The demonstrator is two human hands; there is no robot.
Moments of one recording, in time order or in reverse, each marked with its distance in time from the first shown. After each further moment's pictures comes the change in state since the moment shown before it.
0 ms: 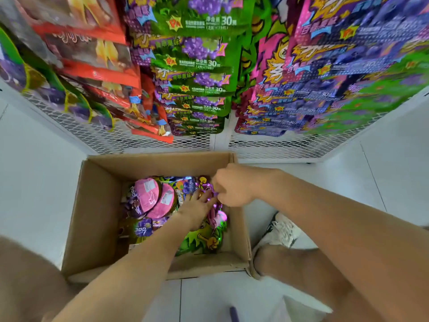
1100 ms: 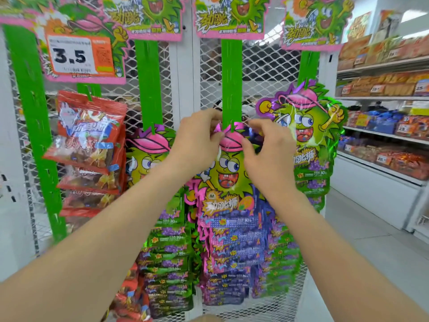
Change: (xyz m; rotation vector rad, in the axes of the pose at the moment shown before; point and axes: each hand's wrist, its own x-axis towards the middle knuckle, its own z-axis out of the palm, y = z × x) left_hand -0.316 0.062 -0.579 -0.416 1.528 0.232; right_hand -0.297 0.022 -0.291 0.143 2.055 0.147
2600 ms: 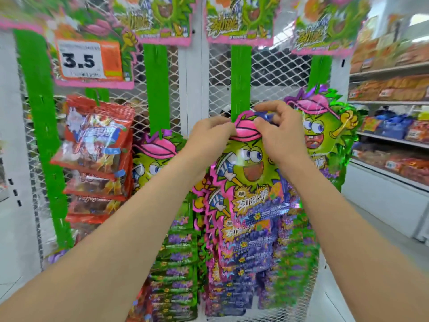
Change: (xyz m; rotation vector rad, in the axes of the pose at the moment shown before) left_hand 0.012 0.013 0.002 -0.560 -0.068 -0.431; right_hand 0.053 0.000 0.006 0.514 -0.131 0.270
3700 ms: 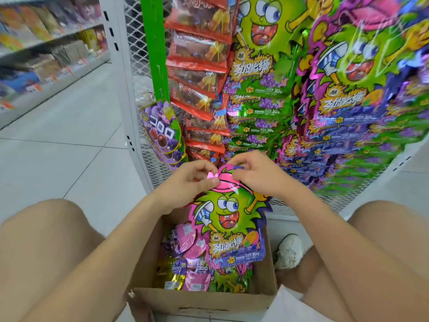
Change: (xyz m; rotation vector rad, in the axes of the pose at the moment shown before) left_hand -0.267 -0.288 -0.160 -0.014 -0.331 -0.346; right_hand -0.310 0.045 0.126 -0.159 -1.087 0.433
